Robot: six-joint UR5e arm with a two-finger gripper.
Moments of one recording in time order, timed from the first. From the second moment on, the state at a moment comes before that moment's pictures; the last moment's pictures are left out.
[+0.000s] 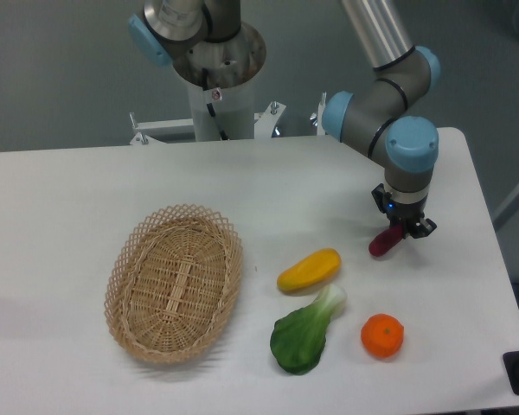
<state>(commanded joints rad) 2.78 -2.05 -1.81 -0.69 1.69 1.68</state>
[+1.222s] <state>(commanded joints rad) 2.63 -1.94 -1.55 -0.71 1.28 1.14</state>
